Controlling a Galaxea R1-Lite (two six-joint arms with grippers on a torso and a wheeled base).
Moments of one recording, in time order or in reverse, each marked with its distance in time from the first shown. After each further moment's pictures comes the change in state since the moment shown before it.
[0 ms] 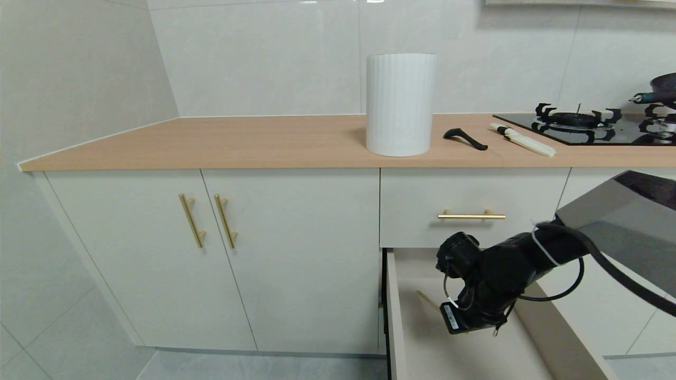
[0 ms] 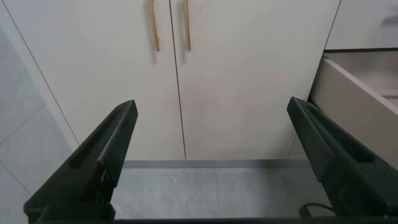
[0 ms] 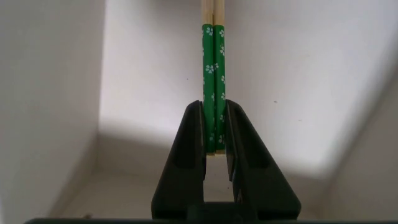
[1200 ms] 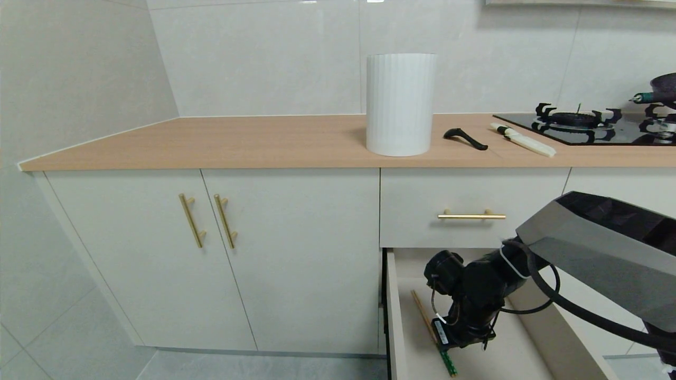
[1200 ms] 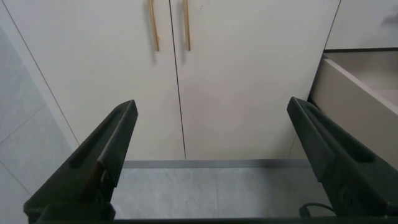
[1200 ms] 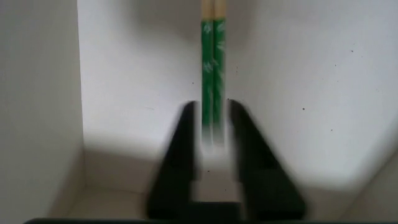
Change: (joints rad) left arm 0.000 0.000 0.000 0.000 0.000 0.000; right arm 0.025 0.126 -0.040 -0.005 0.000 0.036
